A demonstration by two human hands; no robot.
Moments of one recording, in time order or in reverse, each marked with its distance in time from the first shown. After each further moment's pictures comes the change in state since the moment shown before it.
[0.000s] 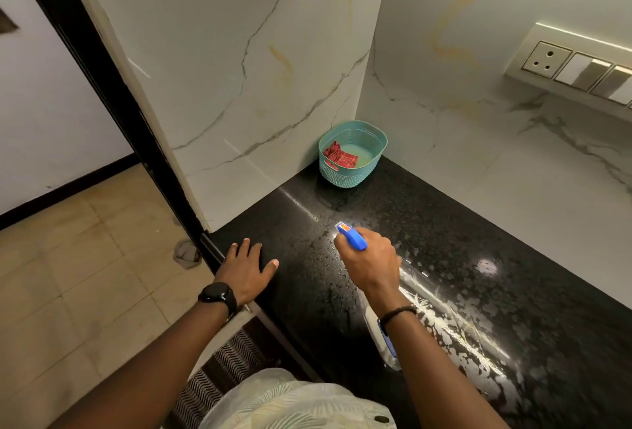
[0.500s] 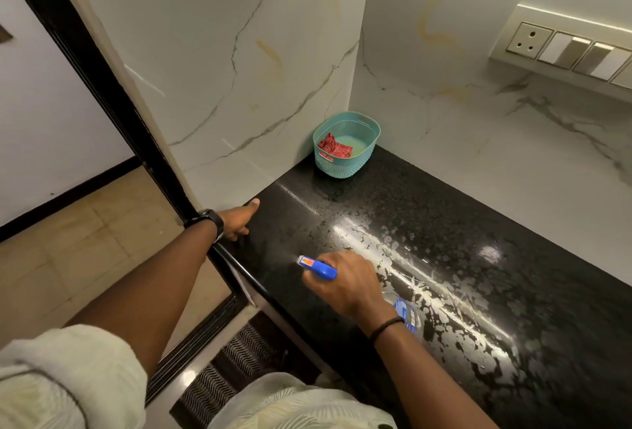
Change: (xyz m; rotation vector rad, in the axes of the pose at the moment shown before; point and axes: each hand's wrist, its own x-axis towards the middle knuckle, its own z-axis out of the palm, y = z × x) left_hand 0.052 0.002 -0.089 -0.622 -0.290 -0.273; right_hand -0.052 -0.001 0.011 -0.195 -0.272 -0.325
